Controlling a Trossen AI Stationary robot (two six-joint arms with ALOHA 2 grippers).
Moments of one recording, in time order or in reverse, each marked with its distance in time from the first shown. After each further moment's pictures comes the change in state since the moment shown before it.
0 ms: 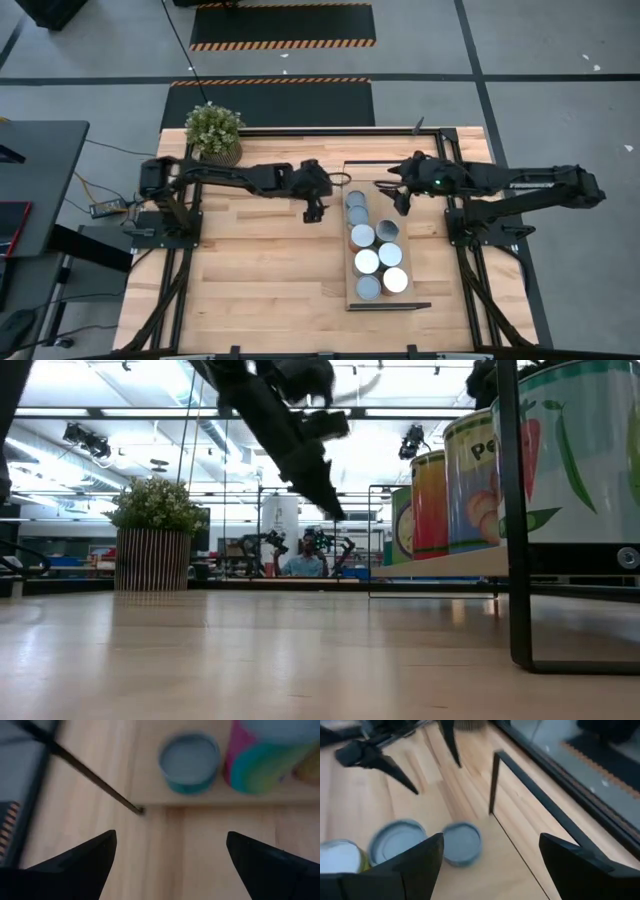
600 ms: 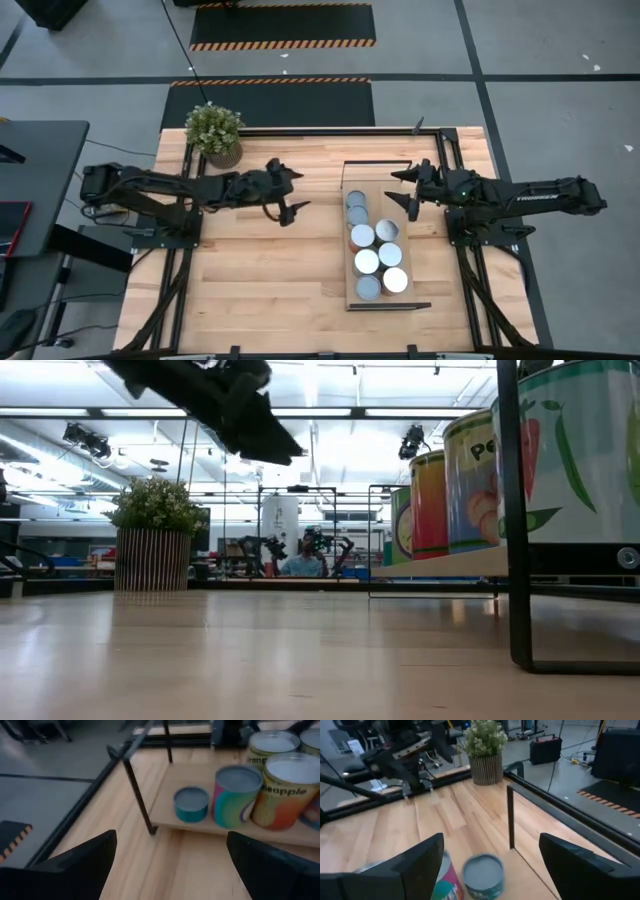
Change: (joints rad) left arm -0.072 -0.477 -0.462 0.364 -0.118 -0.172; right arm 0.049 -0.306 -0.353 0.423 0.005 0.009
